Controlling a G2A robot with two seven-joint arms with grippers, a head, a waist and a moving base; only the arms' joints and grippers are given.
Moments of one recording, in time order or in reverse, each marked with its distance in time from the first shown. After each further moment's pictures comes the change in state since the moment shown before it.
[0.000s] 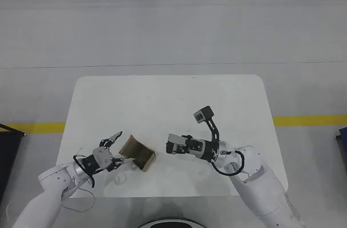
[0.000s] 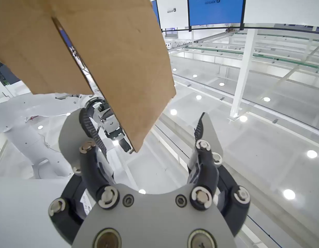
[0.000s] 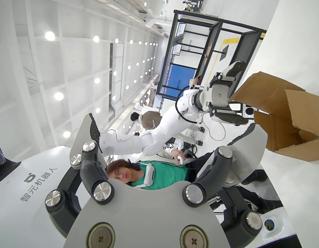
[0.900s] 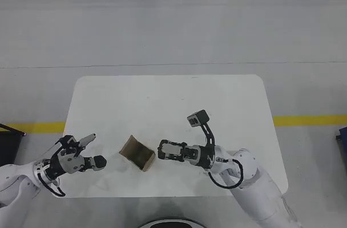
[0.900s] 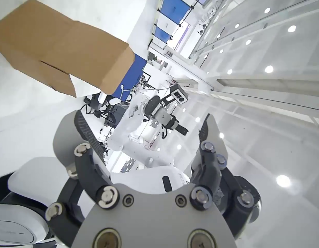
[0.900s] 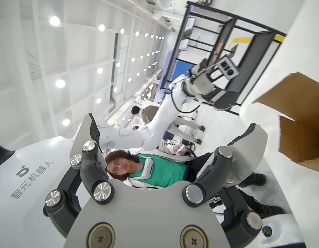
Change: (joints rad) left arm 0.138 0.084 -0.339 -0.128 0.694 -0.314 -0.477; right arm -0.009 -0.006 -0.068 -0.048 0.057 -0.121 0.010
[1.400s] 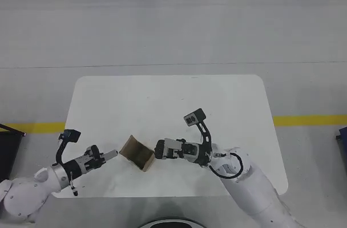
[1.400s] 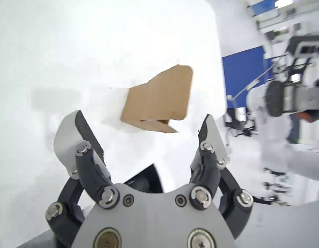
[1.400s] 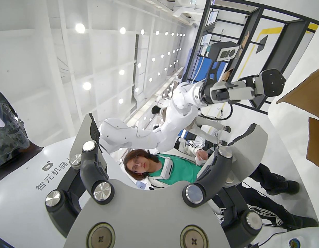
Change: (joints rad) left arm 0.116 0.021 0.065 -0.280 1.129 -0.510 0.326; right arm 0.057 -0.011 -0.046 0.103 0.087 0.014 0.007
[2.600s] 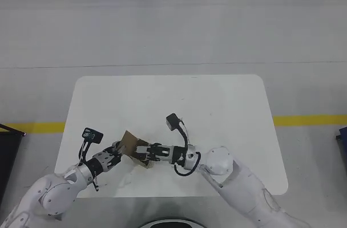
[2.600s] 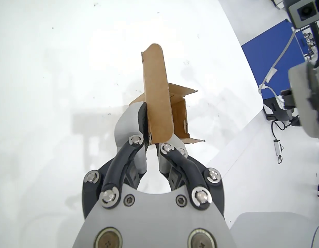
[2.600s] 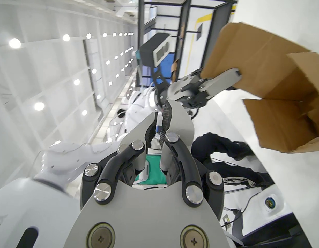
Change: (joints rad) left arm -0.105 -0.040 0.222 0.065 0.264 -0.047 0.251; right arm 0.107 -0.026 -0.195 -0.022 -0.411 0.416 -0.278
